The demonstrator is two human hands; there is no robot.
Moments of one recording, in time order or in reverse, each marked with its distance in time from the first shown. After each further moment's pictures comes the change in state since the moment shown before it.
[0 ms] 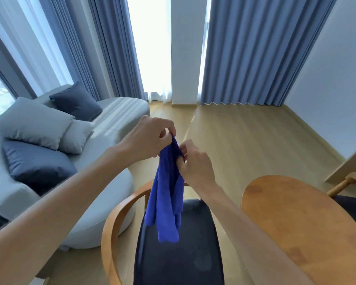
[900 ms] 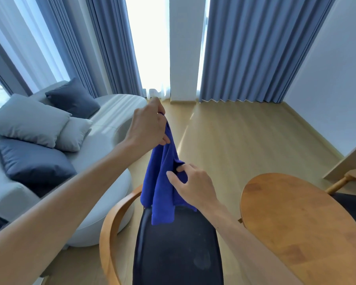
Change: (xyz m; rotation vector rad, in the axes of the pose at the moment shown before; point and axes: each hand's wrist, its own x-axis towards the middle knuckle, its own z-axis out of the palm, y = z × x) left_hand 0.025 0.001 0.012 -0.212 0.212 -0.300; right_hand -0.035 0.024 0.018 0.011 -0.129 0.095
